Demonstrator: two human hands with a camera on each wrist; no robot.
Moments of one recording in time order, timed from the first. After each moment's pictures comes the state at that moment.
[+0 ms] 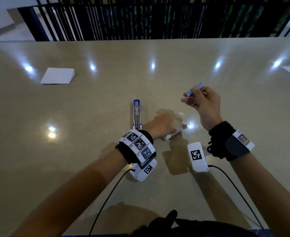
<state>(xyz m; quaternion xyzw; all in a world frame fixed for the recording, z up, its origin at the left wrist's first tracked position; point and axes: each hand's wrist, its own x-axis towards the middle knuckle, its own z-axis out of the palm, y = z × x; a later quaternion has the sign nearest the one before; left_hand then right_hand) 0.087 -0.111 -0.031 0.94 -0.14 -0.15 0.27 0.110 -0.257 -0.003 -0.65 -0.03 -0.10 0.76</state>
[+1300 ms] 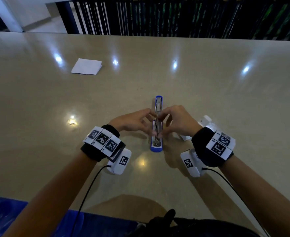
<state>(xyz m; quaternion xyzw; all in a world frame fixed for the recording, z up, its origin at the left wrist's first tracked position) 0.045 0.013 -0.007 0.89 -0.02 -0.22 0.39 0.085 -0.162 -0.015 -0.89 -0.31 0.11 0.32</state>
